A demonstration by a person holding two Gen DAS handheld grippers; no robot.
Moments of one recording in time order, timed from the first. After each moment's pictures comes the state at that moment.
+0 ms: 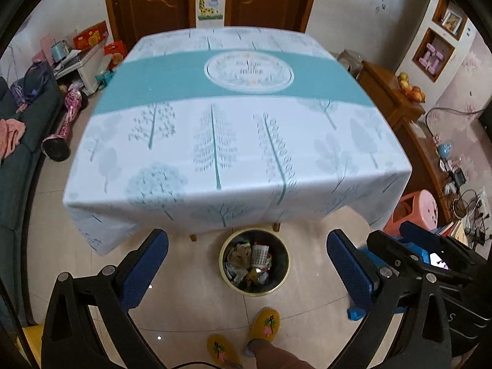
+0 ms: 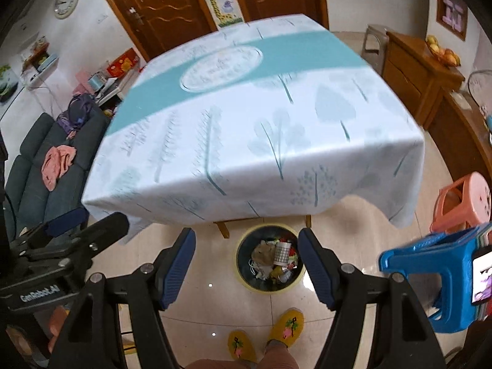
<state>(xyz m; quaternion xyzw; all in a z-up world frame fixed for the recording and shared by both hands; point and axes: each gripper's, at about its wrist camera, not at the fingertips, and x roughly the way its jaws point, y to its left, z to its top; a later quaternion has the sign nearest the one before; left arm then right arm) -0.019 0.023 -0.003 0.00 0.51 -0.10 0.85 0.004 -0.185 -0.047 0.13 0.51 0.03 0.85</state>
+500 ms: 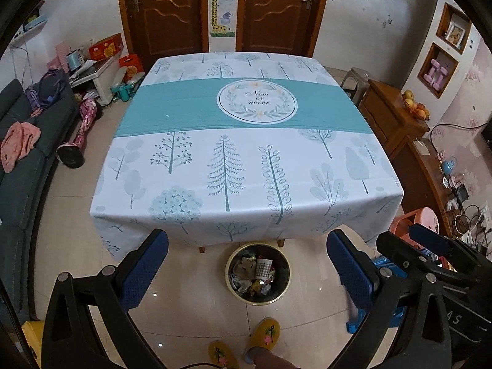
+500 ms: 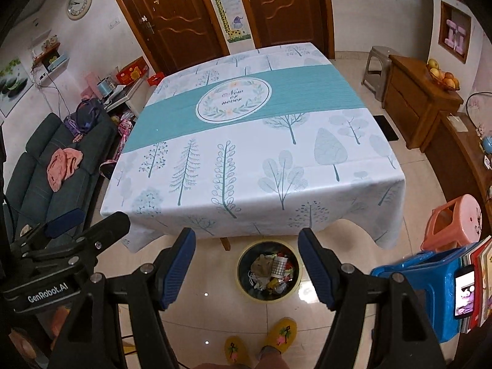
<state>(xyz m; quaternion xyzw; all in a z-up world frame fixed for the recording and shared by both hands) -0.032 0.022 0.050 -0.01 0.49 -0.07 0.87 0.000 -0.187 0.010 0.11 0.48 0.03 0.87</state>
